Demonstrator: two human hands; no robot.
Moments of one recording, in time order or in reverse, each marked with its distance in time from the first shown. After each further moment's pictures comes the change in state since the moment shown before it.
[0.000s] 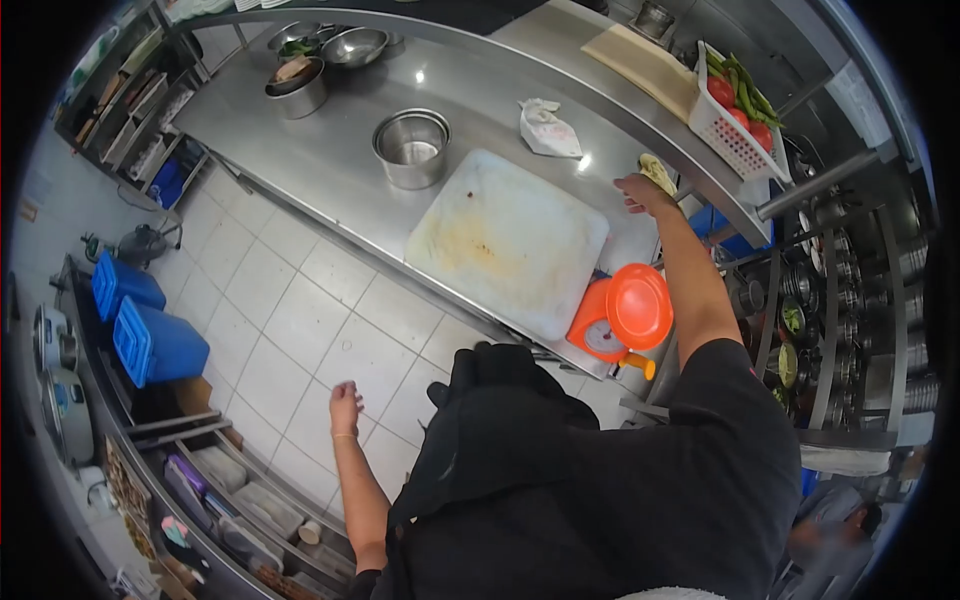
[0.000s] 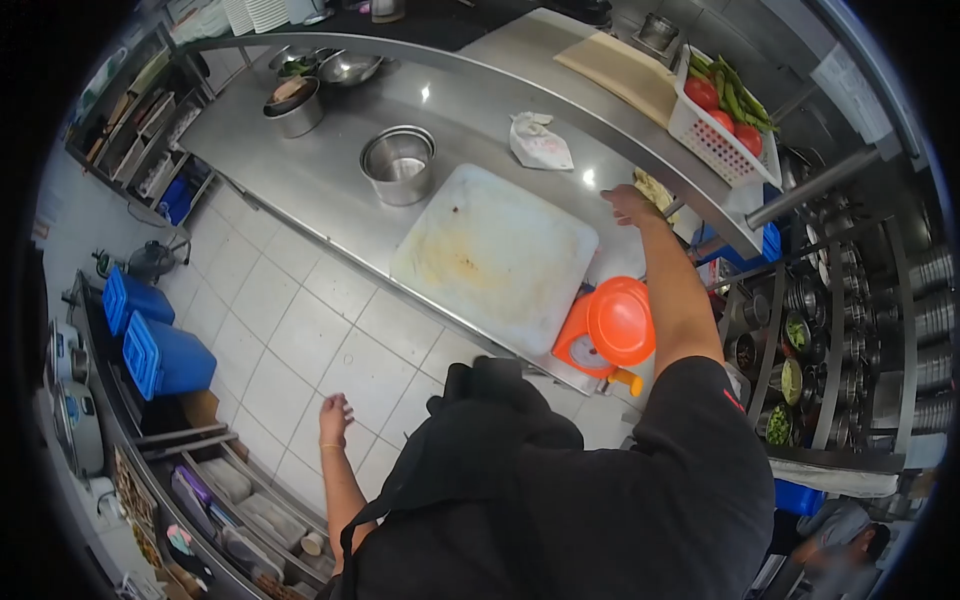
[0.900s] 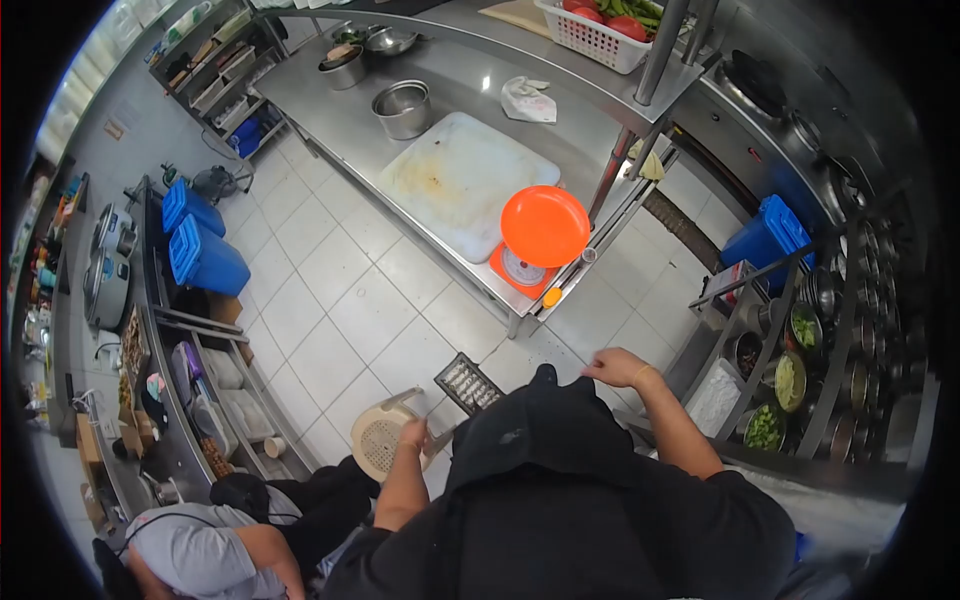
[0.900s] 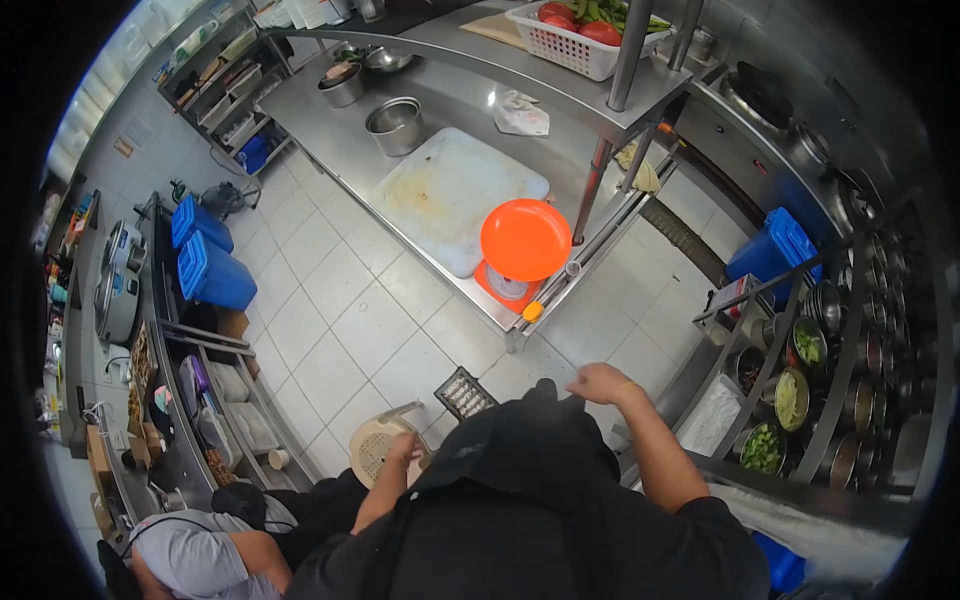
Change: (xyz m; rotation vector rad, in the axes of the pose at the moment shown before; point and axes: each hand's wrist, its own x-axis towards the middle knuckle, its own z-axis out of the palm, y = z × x) left_hand -0.283 -0.329 0.226 0.110 -0.061 -0.352; right_hand -0.322 0.368 0.030 -0.536 -0.587 -0.562
